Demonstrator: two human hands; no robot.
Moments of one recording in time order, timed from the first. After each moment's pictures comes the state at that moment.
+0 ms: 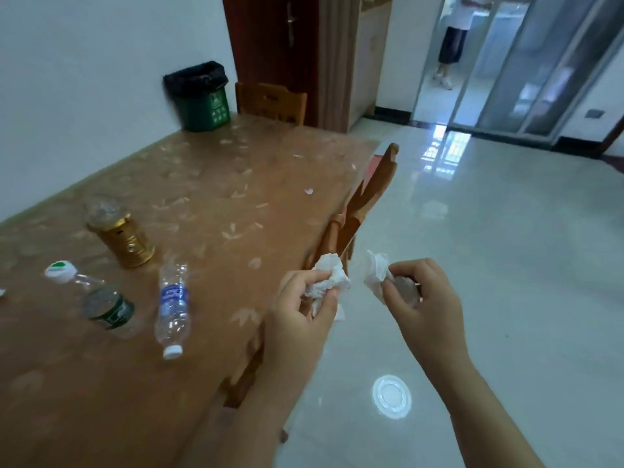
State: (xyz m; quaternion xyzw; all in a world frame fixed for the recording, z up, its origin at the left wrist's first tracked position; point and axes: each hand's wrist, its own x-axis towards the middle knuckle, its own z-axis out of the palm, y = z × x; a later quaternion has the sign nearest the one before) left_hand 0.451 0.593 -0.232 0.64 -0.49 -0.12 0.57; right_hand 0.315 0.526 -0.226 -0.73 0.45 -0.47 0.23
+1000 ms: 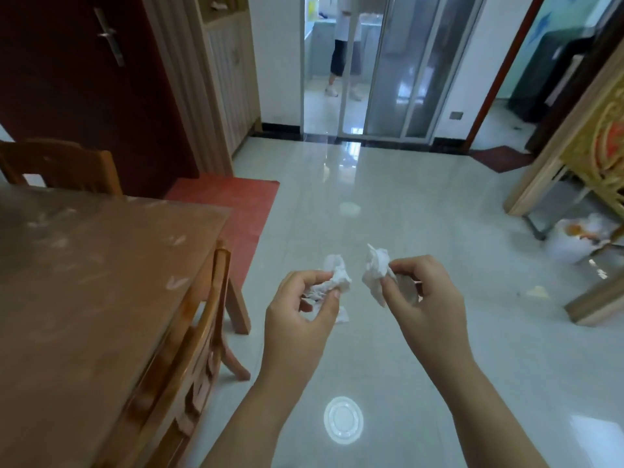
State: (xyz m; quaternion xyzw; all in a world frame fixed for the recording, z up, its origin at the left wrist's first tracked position) left_hand 0.271 0.096 -0.235 0.54 -0.53 -0.31 0.57; right_hand 0.122 0.079 -0.217 -0.64 0.56 -0.50 0.15
